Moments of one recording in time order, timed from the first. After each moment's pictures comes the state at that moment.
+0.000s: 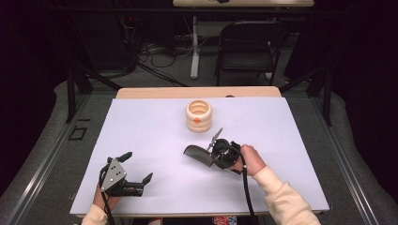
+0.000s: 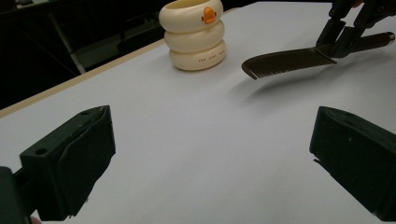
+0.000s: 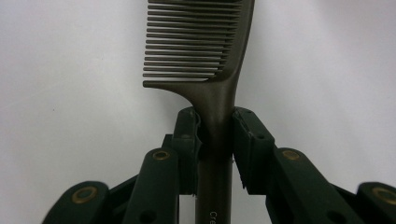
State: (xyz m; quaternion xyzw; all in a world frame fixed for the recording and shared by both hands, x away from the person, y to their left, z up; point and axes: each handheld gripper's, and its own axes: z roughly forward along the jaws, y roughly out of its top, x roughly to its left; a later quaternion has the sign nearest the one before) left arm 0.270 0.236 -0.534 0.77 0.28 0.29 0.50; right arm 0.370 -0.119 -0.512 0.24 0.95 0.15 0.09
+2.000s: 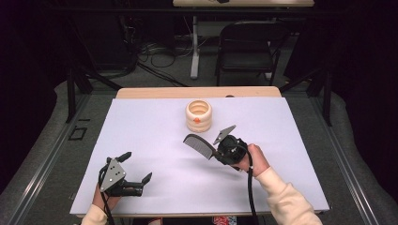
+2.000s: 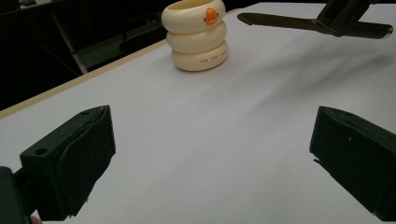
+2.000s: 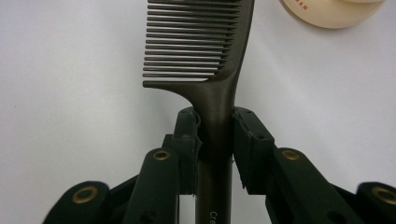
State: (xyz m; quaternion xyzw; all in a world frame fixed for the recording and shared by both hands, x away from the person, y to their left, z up) left arm 0.270 0.237 -0.534 0.77 0.29 0.29 0.50; right arm 0.363 -0.136 -0.493 0.26 0.92 0.25 0.13
